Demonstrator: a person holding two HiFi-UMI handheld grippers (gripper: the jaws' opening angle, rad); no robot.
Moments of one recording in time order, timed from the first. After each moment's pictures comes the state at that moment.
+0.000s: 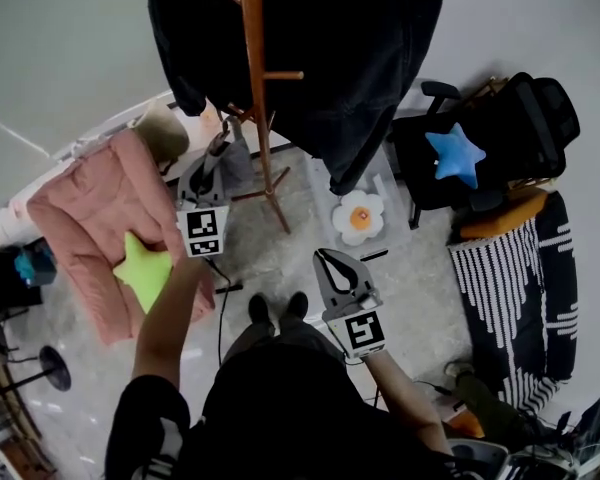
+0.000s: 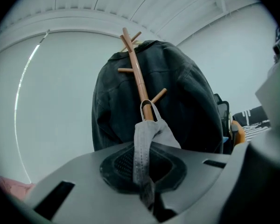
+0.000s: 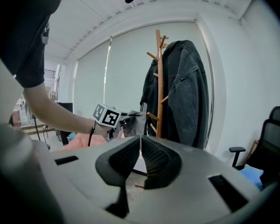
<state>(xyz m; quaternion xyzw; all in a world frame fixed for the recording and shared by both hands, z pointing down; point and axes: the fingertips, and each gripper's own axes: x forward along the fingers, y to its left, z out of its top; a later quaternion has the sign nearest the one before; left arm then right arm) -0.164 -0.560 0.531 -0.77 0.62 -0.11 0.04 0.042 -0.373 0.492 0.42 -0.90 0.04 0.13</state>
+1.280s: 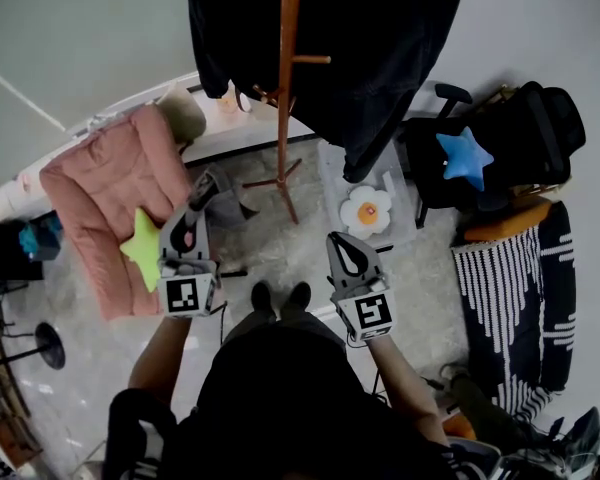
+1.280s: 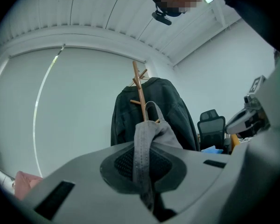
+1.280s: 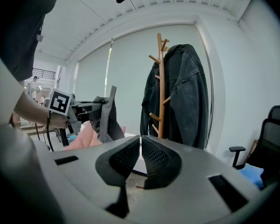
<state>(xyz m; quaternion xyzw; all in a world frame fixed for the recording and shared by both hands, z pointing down) -0.205 -0.376 0.452 -0.76 0.65 -0.02 0.05 0.036 -0.351 0.493 0.42 -0.90 0.04 0.13</state>
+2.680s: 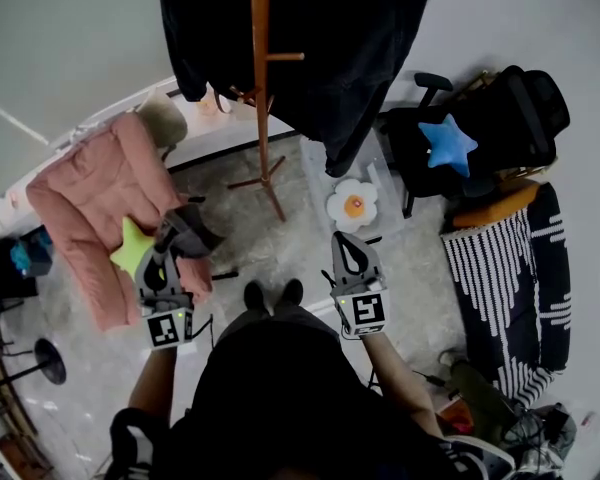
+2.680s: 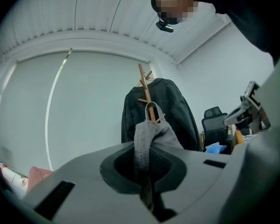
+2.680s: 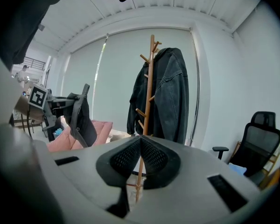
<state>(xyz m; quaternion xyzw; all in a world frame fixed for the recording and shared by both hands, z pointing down) -0.243 -0.311 0.483 -0.73 0.68 -0.03 0.05 0.085 -0.348 0.514 0.49 -0.86 0.01 0.14</state>
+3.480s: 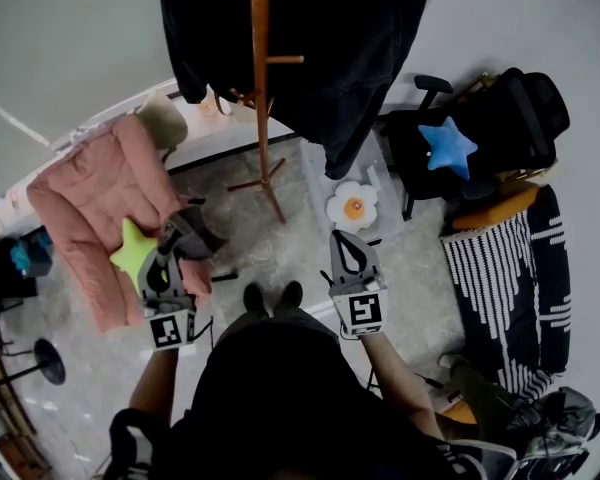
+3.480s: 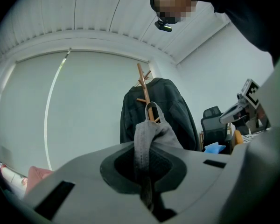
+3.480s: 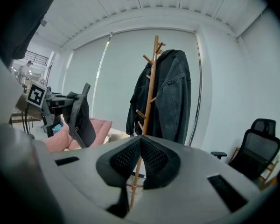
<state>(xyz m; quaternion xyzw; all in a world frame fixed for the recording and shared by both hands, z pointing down) -0.237 -0.311 0.484 -0.74 0.67 -0.03 0.05 0.080 -0.353 0.504 0.49 -0.86 -0.01 0.15</state>
